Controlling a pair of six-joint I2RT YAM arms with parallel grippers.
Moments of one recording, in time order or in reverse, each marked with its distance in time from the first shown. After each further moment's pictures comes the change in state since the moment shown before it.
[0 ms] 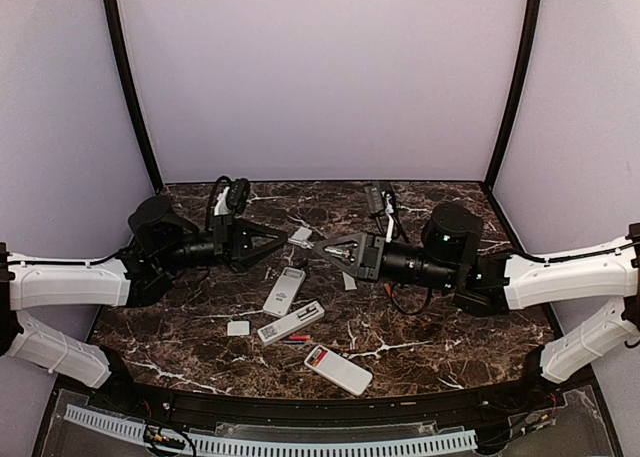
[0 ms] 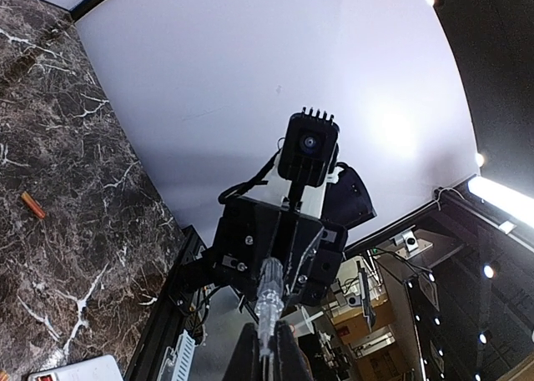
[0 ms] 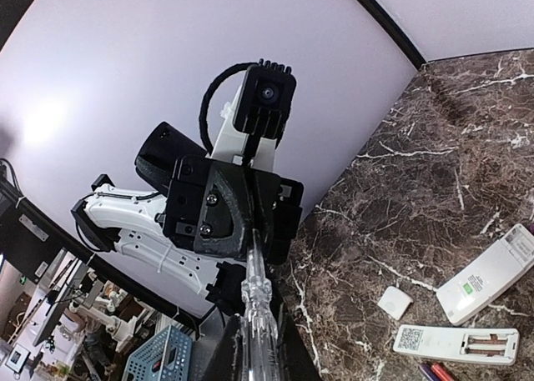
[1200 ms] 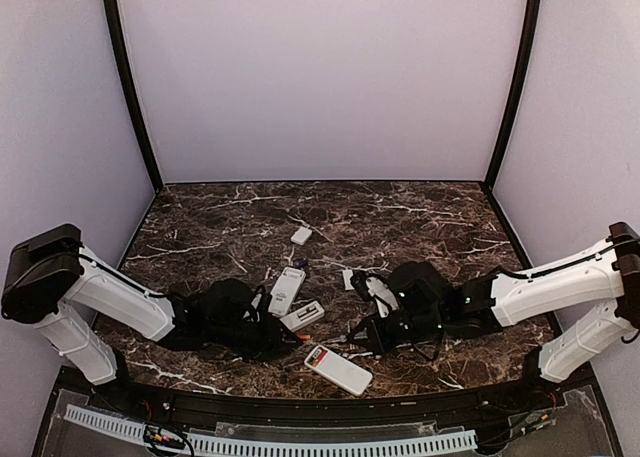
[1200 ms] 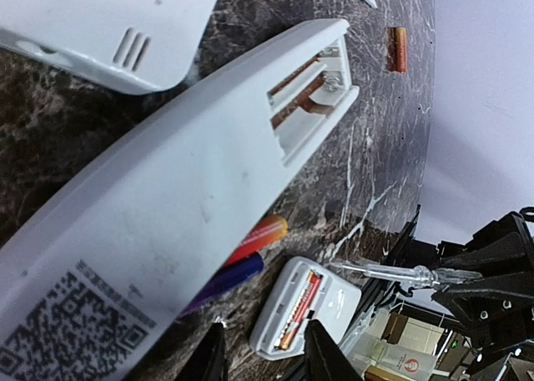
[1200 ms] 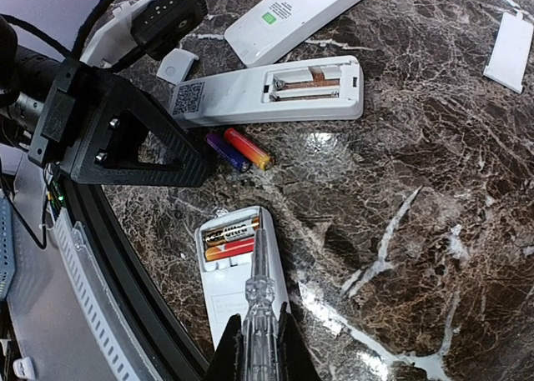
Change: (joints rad) left arm -0.289 0.315 -0.138 -0.354 -0.457 -0.127; right arm 0.057 0.056 -0.110 -0.576 0.091 -0.229
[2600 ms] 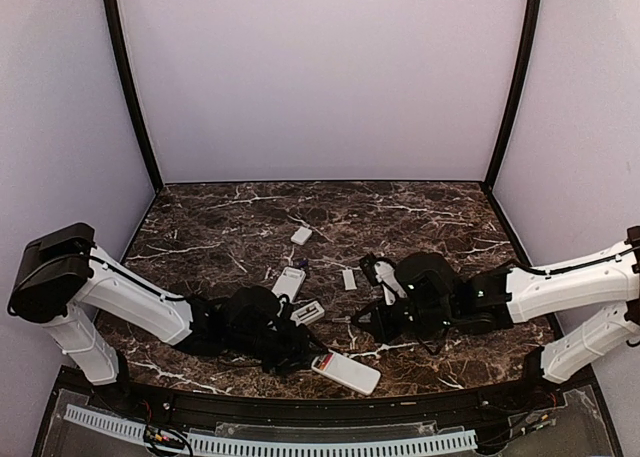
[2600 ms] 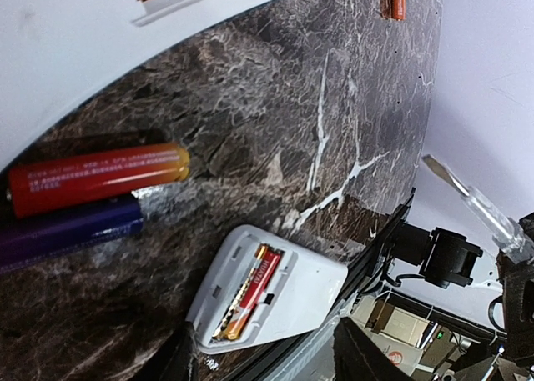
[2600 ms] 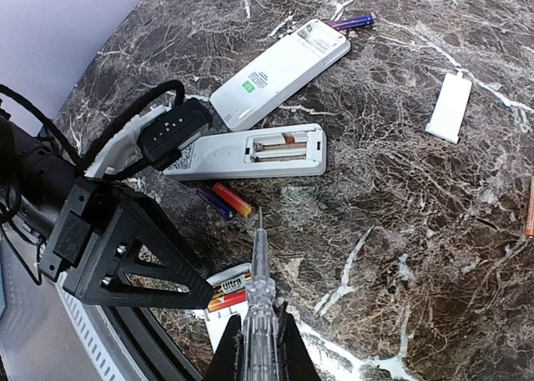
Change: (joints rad) left arm -0.134 0.092 0.141 -0.065 -0.026 -0.141; right arm 0.025 -0.073 0.041 -0.069 0.175 -0.005
